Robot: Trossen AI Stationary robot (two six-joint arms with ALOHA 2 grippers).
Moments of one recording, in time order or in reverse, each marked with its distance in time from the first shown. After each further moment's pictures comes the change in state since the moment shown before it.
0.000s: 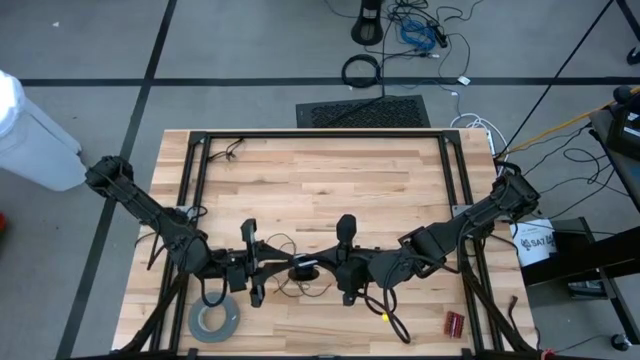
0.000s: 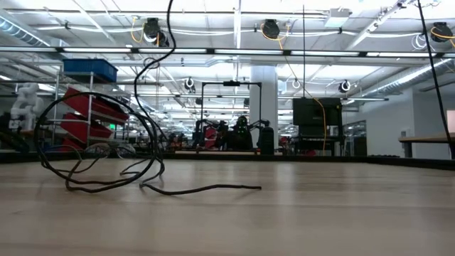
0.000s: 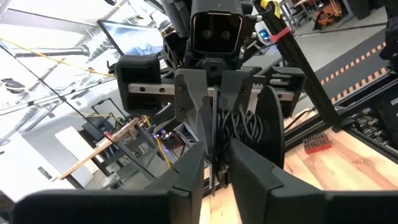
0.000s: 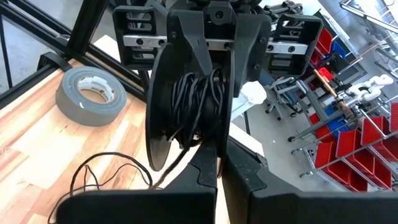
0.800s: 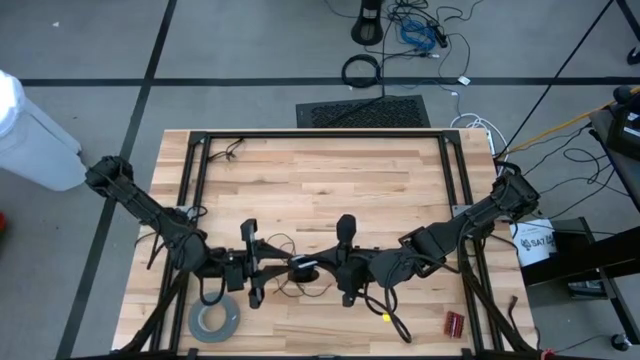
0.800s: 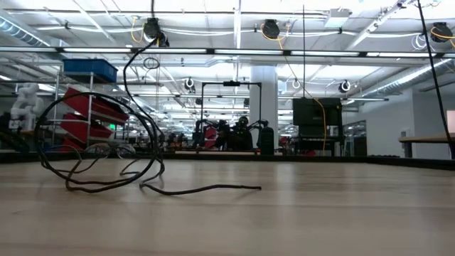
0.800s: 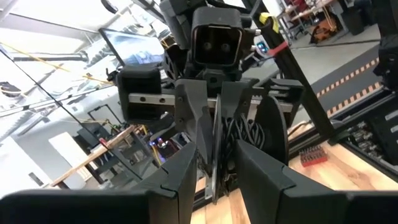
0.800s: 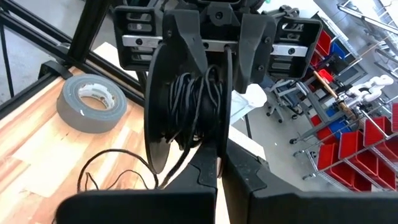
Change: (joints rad) left arm 0.003 0.000 0.000 0.034 0.038 -0.008; right arm -0.001 0.000 0.000 0.024 -0.006 0.002
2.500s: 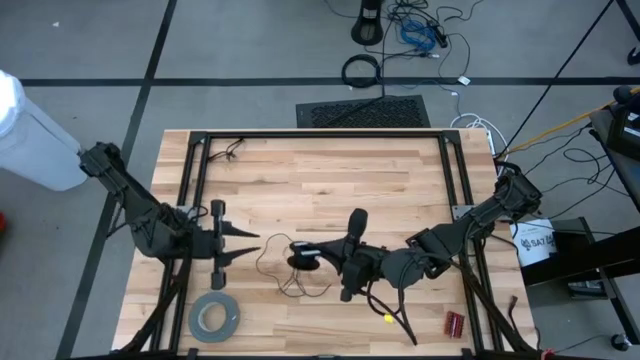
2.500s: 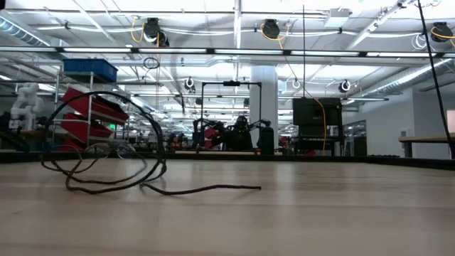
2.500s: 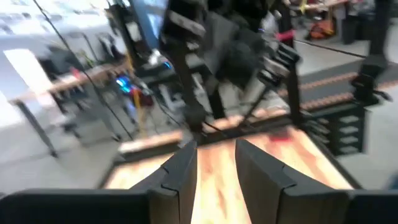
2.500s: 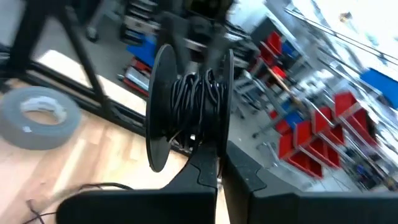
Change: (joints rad) left arm -0.106 -0.320 0.001 -0.528 -0.164 -0.431; right arm 0.032 -0.018 0.000 0.096 0.168 -0.066
